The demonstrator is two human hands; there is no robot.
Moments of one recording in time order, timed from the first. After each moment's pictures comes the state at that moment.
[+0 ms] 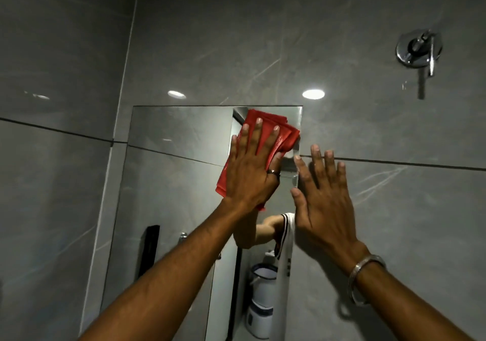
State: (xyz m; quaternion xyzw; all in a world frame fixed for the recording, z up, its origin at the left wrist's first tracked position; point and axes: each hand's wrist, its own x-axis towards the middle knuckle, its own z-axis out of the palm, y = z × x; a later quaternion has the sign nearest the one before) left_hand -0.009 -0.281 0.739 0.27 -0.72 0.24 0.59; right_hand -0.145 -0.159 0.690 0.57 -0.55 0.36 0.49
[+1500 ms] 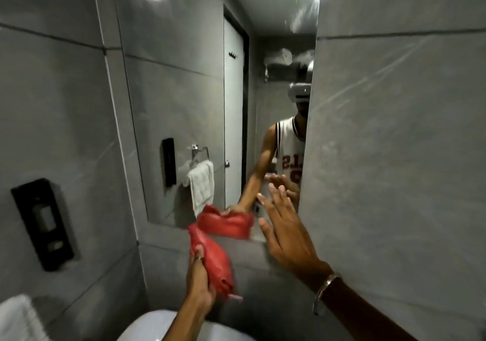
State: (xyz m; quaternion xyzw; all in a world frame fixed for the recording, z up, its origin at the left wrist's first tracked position) left_hand 0.141 -0.218 0.322 0.38 -0.33 -0.73 0.46; right_hand -0.042 -0.121 0.439 0.69 -0.63 0.34 0.11
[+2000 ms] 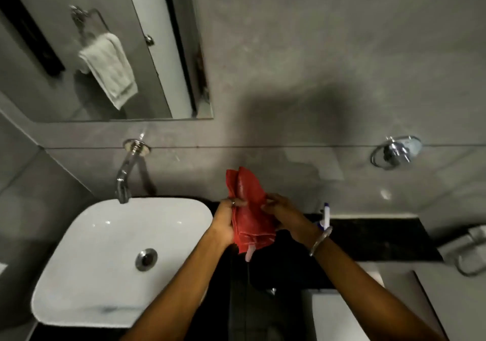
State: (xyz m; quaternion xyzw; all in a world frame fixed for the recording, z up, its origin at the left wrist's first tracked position) left_hand 0.004 -0.044 0.215 0.41 -0.26 -0.86 0.15; right_hand -0.134 0.054 0.221 0.24 -0.72 0.44 -0.48
